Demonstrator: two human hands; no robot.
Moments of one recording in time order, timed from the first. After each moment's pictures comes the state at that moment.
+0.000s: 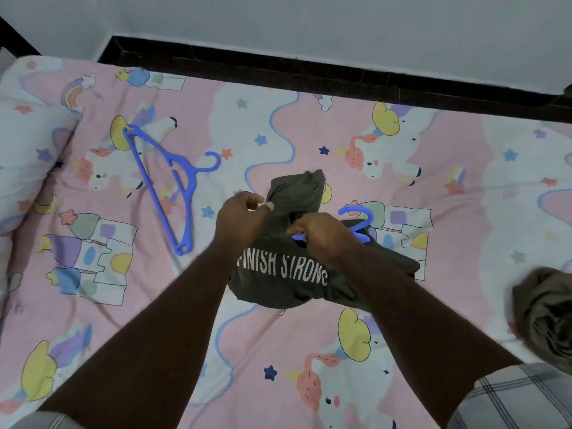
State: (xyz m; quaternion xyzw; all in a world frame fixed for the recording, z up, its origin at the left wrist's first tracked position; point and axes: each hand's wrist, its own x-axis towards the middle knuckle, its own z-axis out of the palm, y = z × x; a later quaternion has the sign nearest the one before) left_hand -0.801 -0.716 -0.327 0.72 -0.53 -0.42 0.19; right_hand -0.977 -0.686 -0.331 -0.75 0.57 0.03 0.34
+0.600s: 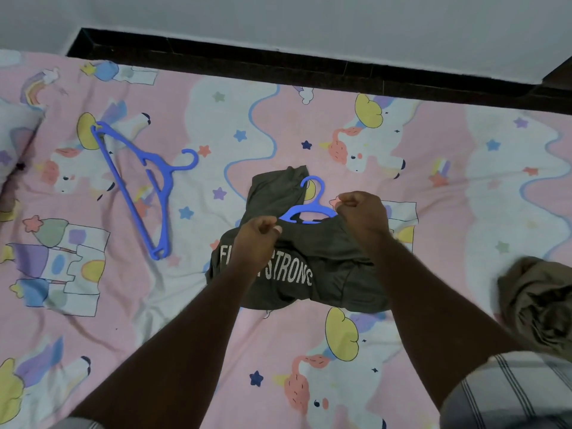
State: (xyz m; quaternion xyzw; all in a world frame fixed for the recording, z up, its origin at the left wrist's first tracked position) left_hand -0.845 -0.683 -0.383 0.69 -0.47 -0.52 0.19; right_hand -1.064 -0.690 -0.379 -0.38 0.81 -0.26 0.38
